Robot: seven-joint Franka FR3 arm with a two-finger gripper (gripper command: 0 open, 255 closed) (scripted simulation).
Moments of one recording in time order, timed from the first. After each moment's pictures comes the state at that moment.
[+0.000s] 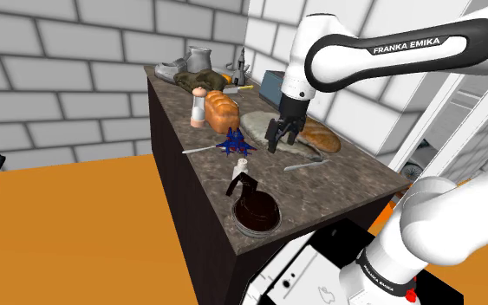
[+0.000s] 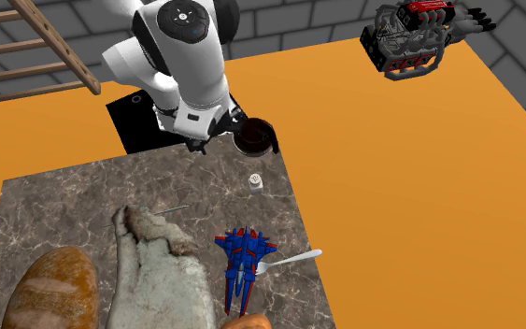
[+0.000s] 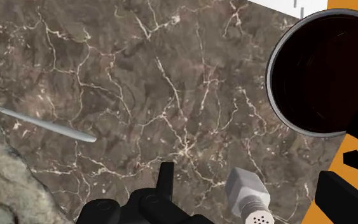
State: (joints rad) arm 0.04 -0.52 0.07 -2.49 0.03 1.95 0.14
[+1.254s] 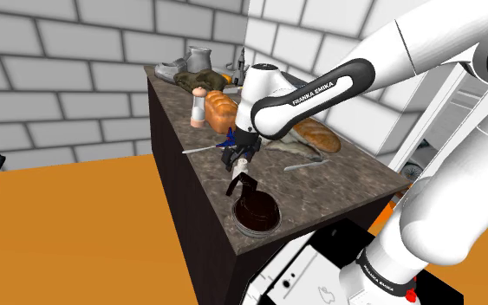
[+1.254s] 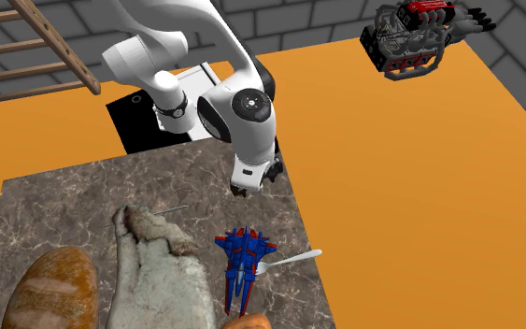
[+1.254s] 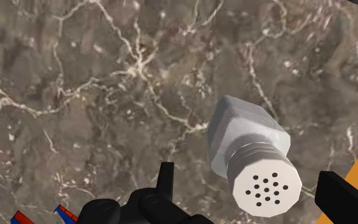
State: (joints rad) arm 0.03 -0.06 0.16 -2.41 -0.07 2.42 0.28
